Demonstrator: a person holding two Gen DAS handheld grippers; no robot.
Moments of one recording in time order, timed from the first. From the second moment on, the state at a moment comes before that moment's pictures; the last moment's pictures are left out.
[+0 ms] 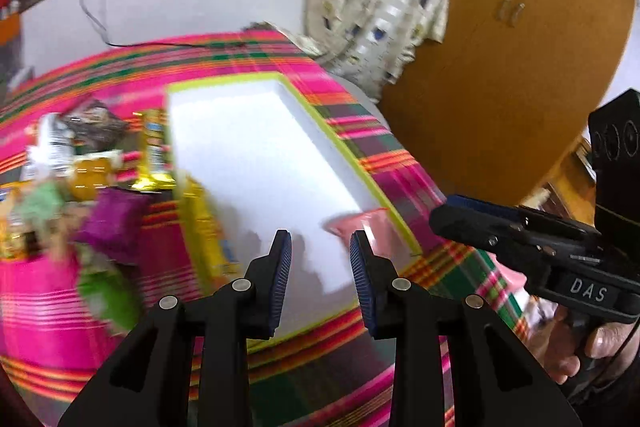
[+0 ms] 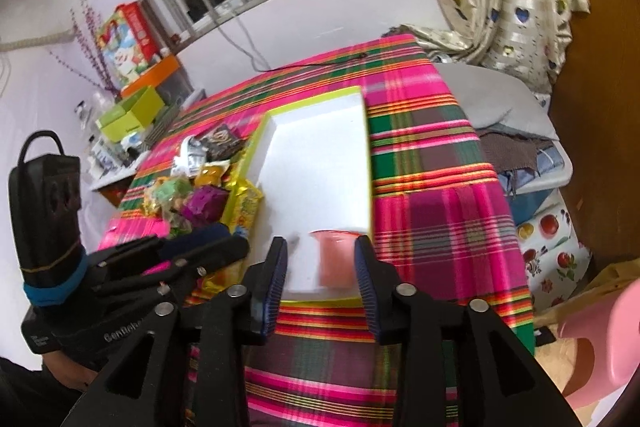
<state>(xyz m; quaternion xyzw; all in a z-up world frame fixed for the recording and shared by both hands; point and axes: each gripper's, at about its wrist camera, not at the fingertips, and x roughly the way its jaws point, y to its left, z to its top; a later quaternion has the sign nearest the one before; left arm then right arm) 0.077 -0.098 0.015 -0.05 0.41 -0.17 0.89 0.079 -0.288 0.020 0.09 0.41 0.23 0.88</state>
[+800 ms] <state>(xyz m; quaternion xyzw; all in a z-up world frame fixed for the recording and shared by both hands) 0.052 -0.020 0.017 -0.07 0.39 -0.06 0.92 0.077 -0.221 0.023 0.05 0.42 0.28 0.86</state>
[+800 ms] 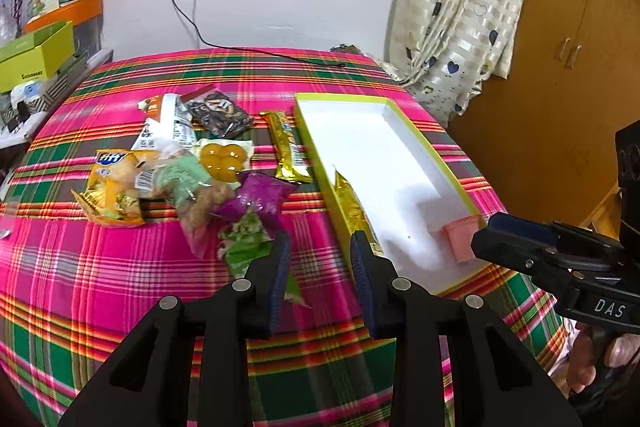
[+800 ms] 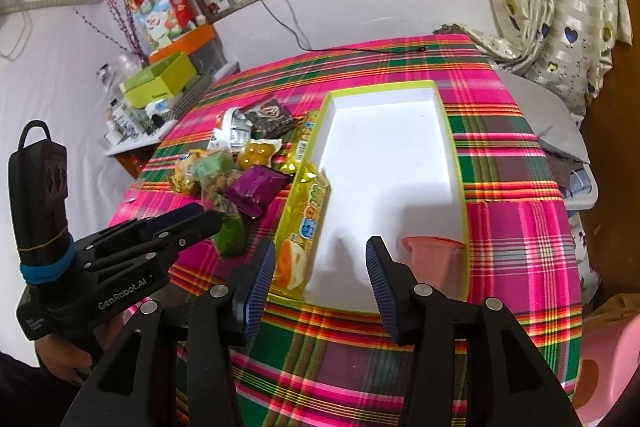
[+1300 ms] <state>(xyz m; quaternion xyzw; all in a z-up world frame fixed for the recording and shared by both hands) 0.044 0.030 0.007 -0.12 0.39 -0.04 0.91 0.087 -0.185 0.020 0.03 0.43 0.30 0.85</state>
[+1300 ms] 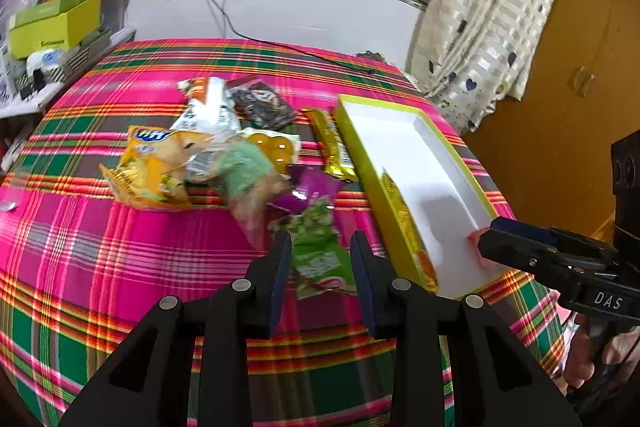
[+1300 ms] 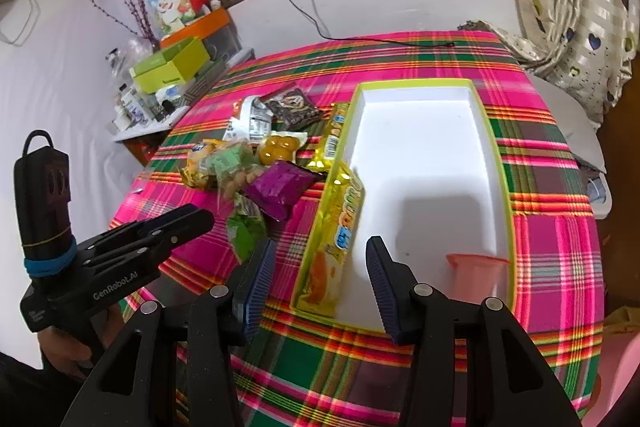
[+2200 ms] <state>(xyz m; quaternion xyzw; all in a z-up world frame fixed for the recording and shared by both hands) 0.047 0.122 0.000 -0.17 0.37 0.04 0.91 0.113 -0.090 0.018 -0.05 0.43 0.37 0.82</state>
